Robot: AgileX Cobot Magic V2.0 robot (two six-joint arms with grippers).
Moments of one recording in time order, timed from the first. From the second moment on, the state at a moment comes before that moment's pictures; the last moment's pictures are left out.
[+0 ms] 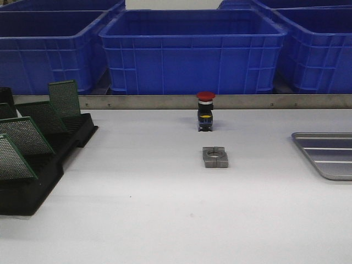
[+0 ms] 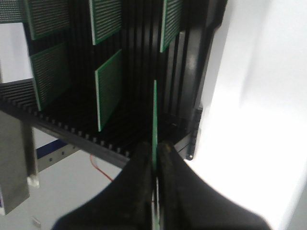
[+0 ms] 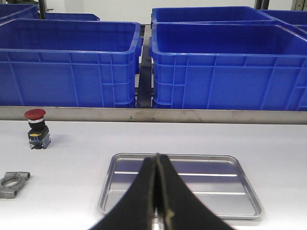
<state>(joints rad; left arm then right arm) -0.02 1.07 -0.79 0.01 0.79 1.41 -0.04 -0.01 0.03 -0.11 0.02 0.10</state>
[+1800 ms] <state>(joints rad) -0.51 1.24 -0.79 -0.64 0.80 1.41 -0.04 0.33 -0.38 -0.02 0.56 0.10</state>
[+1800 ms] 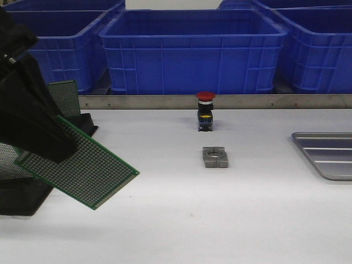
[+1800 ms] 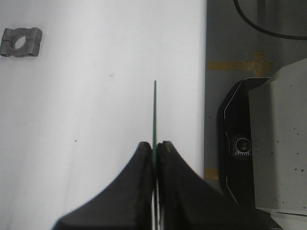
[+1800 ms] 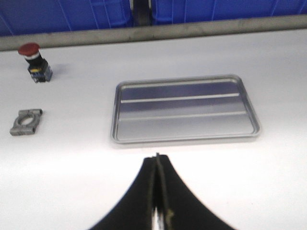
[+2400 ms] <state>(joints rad) -0.51 1.24 -0.79 -0.66 0.80 1.41 0.16 0.81 -0.55 0.37 0.58 -0.47</state>
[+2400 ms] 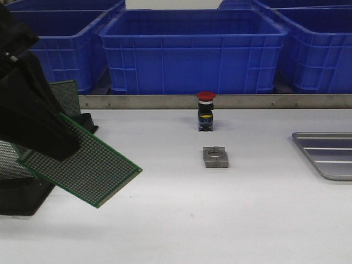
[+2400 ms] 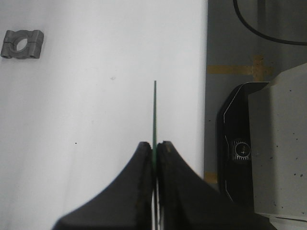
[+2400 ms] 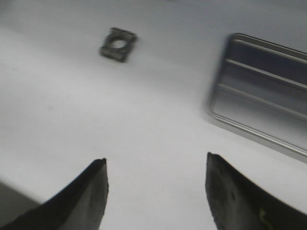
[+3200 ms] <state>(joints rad) -0.51 1.24 -0.79 -0.66 0.79 1.40 0.60 1.39 -0.77 1.24 0.64 -1.58</state>
